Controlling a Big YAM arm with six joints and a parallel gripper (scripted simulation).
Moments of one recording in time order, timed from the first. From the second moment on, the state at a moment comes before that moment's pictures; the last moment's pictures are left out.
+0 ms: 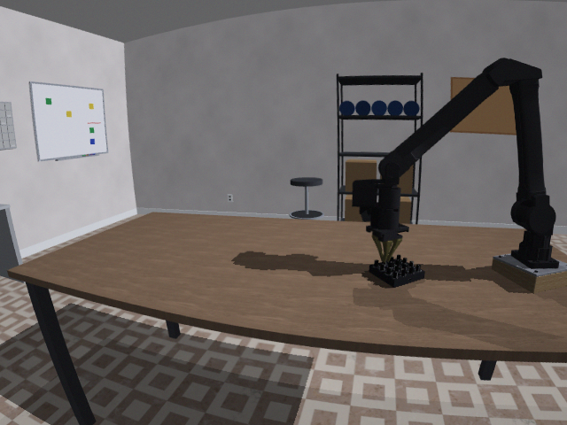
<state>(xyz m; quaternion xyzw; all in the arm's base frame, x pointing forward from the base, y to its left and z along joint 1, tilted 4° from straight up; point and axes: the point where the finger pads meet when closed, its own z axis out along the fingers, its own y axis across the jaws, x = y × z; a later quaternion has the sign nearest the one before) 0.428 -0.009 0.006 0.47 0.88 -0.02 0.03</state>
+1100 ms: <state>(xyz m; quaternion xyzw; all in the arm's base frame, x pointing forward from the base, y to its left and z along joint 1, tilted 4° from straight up) 0.428 -0.010 0.006 0.47 0.88 -0.02 0.03</state>
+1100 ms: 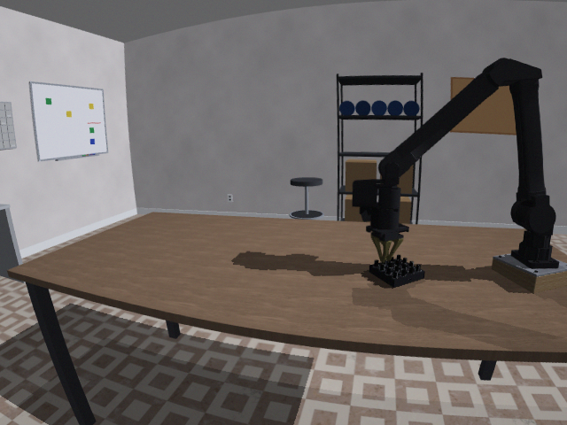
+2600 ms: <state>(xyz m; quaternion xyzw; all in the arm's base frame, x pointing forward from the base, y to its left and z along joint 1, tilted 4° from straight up) 0.427 -0.010 0.042 0.48 0.88 -0.02 0.03</state>
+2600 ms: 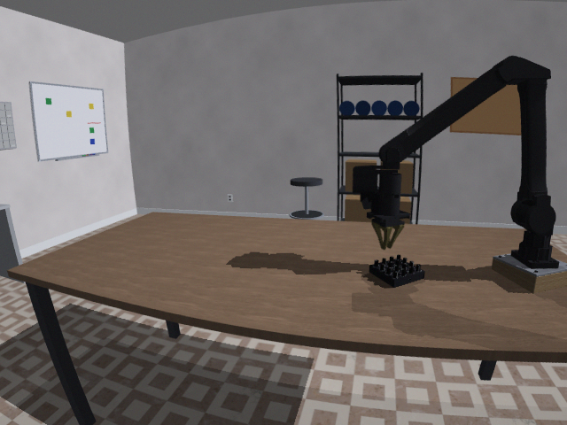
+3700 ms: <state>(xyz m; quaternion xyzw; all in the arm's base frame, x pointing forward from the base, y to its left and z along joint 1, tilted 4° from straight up) 0.425 -0.010 0.049 0.44 0.90 -0.02 0.03</state>
